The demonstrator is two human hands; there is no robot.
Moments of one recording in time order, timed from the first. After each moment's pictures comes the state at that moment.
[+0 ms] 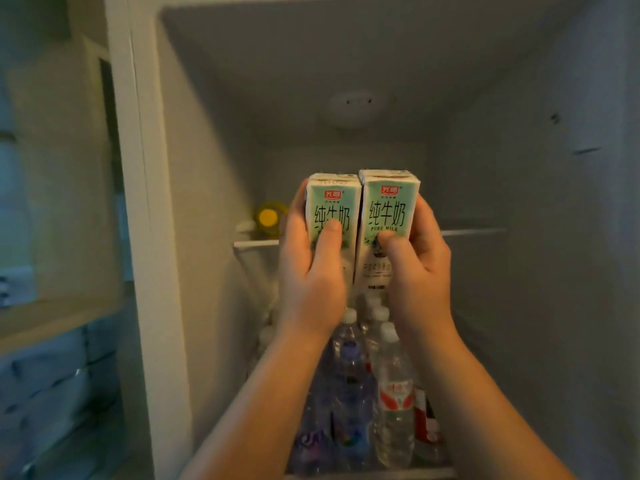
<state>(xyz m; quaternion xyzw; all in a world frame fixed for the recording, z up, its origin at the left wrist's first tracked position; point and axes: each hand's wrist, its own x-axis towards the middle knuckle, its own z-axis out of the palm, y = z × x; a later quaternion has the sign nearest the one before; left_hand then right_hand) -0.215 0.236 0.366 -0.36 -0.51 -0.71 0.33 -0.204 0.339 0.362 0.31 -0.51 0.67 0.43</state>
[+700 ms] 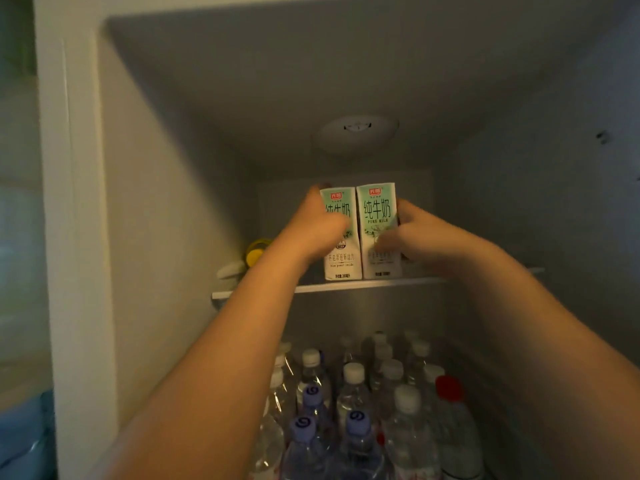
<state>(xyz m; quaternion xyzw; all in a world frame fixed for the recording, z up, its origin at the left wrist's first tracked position) -0.327 0.245 0.477 -0.25 -0.78 -0.53 0.22 -0.309 0.401 0.461 0.14 -0.83 0.50 0.21</state>
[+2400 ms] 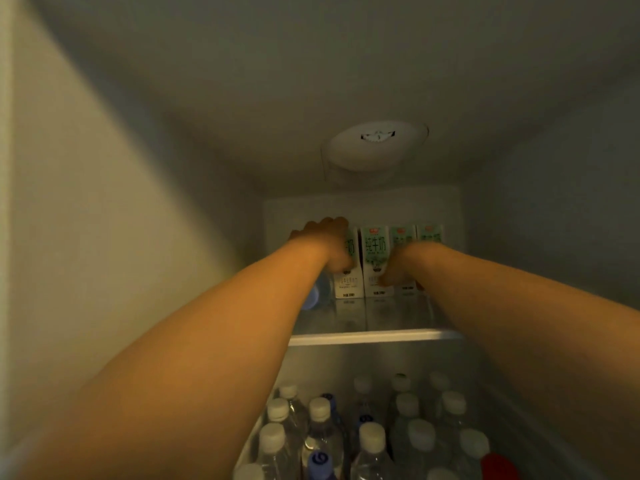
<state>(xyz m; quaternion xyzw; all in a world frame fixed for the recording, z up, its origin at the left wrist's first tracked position) -0.467 0.248 0.518 -0.14 -0.96 -0.01 0.26 -0.423 0.386 0.499 -0.05 -0.99 0.03 0.10</state>
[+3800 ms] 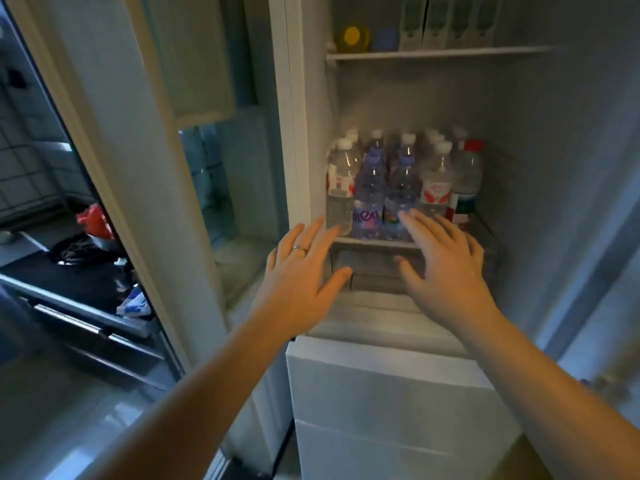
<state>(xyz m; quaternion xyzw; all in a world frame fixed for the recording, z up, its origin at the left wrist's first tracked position) -0.019 0.100 0.161 -0.13 -0.95 -0.20 0.20 -0.028 0.319 0.176 0.13 -0.94 0.20 0.25</state>
